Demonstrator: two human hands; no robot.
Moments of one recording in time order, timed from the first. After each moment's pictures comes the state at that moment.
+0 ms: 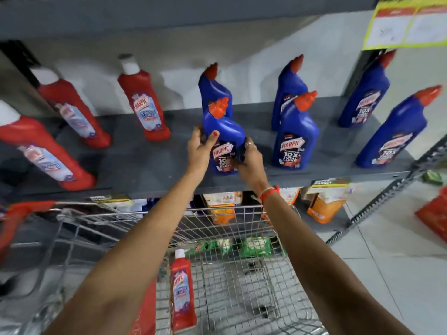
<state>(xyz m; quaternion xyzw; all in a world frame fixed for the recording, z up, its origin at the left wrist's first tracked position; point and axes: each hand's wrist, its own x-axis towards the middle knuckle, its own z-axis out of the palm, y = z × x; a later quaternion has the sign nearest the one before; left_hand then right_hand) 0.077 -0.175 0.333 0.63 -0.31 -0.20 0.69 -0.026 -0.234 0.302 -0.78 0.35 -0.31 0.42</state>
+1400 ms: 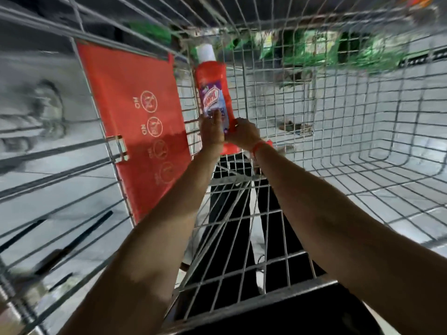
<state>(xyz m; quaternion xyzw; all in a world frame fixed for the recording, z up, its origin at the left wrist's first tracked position) 0.073 0.073 -0.078 0.82 0.09 -0.43 0.36 0.005 0.020 -0.087 -0.62 0.51 0.26 0.54</state>
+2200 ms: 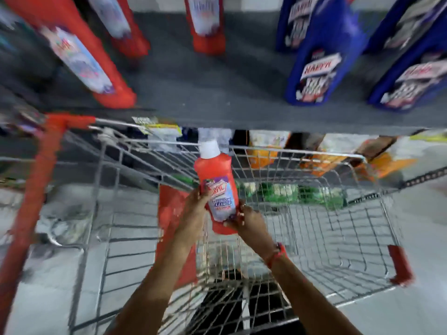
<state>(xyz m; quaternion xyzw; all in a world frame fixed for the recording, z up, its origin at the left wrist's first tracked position) 0.104 0.063 0.134 0.65 -0.05 -0.41 0.63 -0.022 -0.015 0.122 -0.78 0.36 0.00 0.51</state>
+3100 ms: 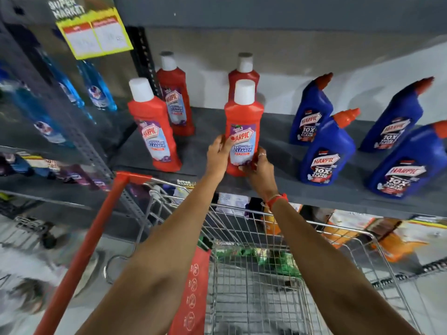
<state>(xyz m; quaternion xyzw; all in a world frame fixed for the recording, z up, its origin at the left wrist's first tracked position) 0.228 -0.060 0.306 0.70 -0.24 -0.18 0.65 0.134 -0.129 0.278 -0.76 0.31 -0.28 0.51</state>
